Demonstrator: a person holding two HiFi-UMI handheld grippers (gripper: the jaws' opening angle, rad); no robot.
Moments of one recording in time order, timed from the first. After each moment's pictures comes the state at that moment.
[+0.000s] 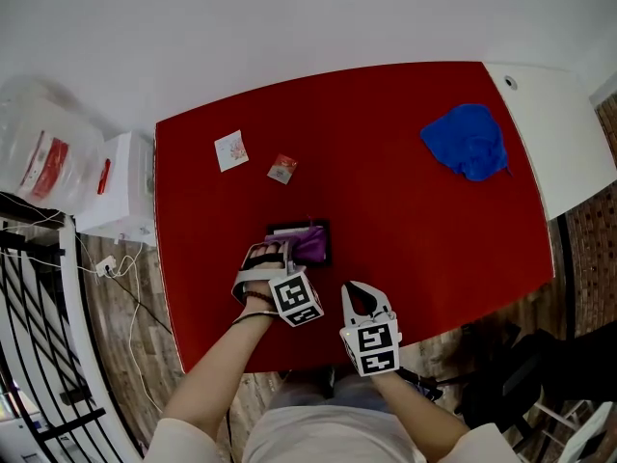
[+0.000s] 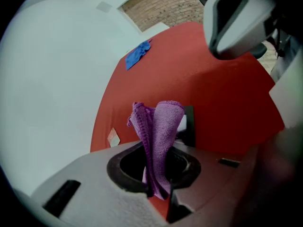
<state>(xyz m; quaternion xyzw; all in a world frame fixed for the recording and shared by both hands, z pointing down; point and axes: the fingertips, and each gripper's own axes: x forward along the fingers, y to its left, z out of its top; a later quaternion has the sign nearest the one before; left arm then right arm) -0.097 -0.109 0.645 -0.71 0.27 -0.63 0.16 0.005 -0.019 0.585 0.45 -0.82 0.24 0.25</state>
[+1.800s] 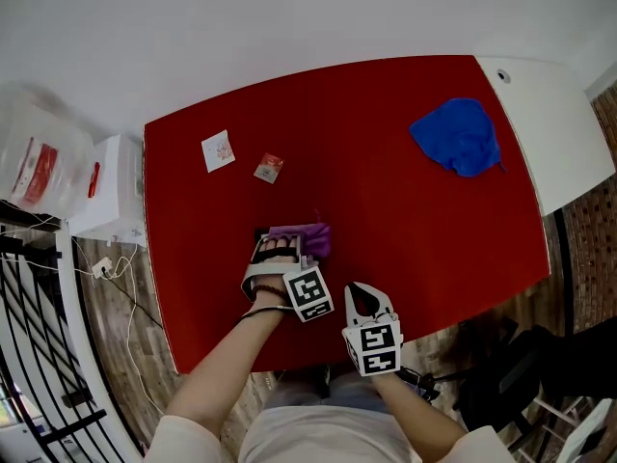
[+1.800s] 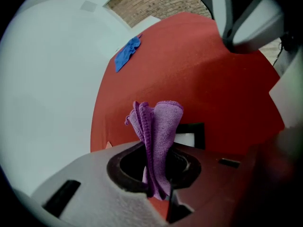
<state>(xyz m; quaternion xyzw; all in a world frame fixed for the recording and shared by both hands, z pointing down) -0.052 -0.121 0.654 -0.68 0.23 -0.67 0.19 0.041 -0.016 0.596 0.47 -0.81 0.25 0.25</state>
